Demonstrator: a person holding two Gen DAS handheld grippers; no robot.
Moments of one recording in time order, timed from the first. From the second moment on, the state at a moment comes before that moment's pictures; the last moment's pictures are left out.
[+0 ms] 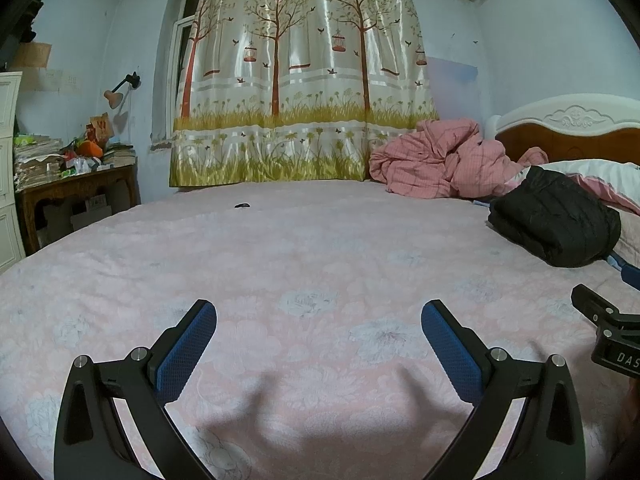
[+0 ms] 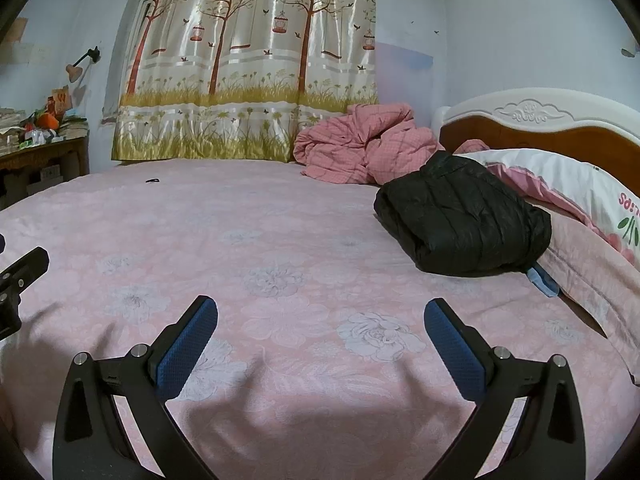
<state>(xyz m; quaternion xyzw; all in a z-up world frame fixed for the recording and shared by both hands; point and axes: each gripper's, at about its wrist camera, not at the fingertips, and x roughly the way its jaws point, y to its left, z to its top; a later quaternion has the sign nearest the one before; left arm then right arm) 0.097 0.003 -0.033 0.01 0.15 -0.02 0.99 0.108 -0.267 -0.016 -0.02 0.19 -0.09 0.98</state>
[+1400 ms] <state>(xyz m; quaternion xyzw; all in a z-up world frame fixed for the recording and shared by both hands) 0.100 0.011 -0.025 0.01 0.16 -0.02 0.99 0.111 -0.269 -0.014 -0.03 0.19 -0.09 0.98</state>
